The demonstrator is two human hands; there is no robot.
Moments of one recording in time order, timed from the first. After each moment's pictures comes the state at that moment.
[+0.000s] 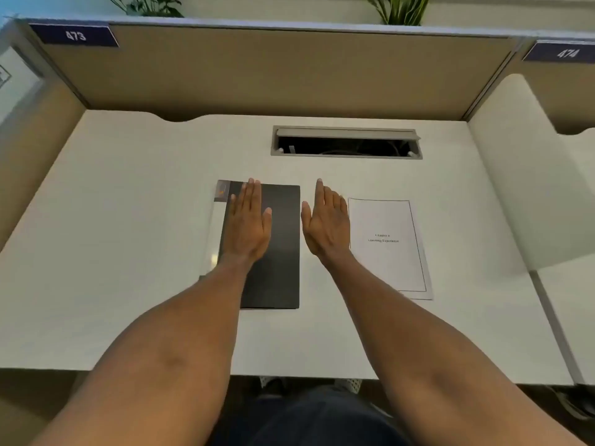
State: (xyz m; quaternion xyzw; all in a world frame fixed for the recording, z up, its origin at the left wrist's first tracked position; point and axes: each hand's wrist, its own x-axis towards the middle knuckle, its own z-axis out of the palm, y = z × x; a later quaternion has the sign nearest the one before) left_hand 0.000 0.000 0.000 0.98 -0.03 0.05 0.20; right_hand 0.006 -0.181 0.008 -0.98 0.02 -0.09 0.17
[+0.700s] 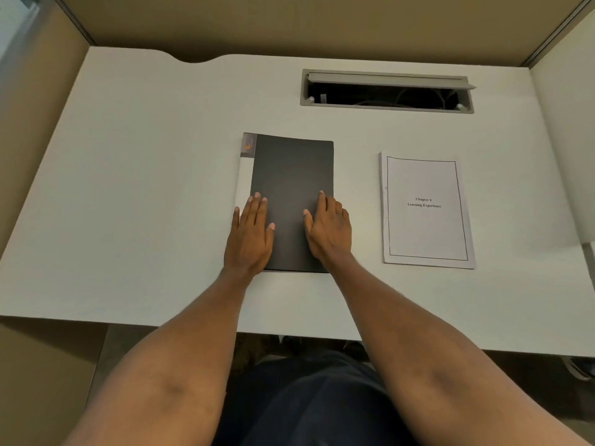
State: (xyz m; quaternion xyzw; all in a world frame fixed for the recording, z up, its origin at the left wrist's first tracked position) left_hand -0.076 0.080 -0.072 0.99 -0.04 -0.05 0.16; right_hand -0.049 -0.108 -0.056 -0.98 0.03 0.09 0.15
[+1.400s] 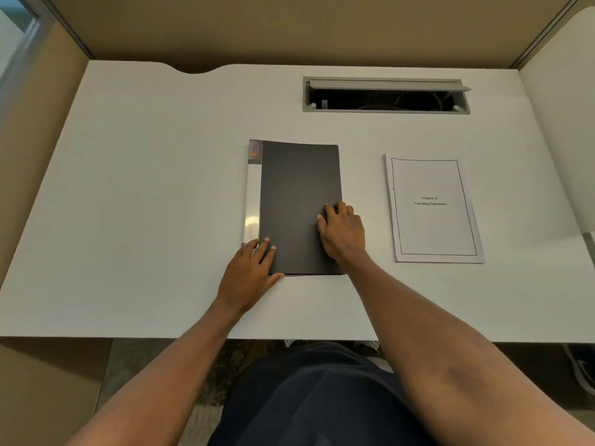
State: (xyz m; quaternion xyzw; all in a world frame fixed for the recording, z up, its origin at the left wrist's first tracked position) left_hand -0.128 0.128 -0.079 0.98 -0.21 -0.03 0.00; right_hand -0.045 -0.110 -0.058 -0.99 0.02 0.10 0.11
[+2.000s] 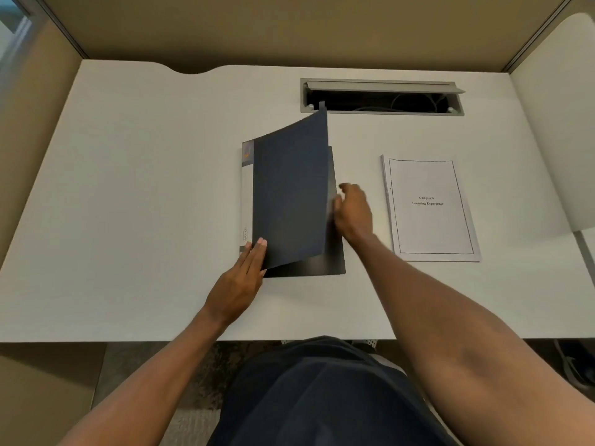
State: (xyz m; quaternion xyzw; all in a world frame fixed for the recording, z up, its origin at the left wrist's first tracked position) left_hand -0.146 0.156 -0.087 0.95 -0.26 0.08 0.14; right_hand -0.010 -0.126 -0.048 -0.94 0.14 0.03 0.31
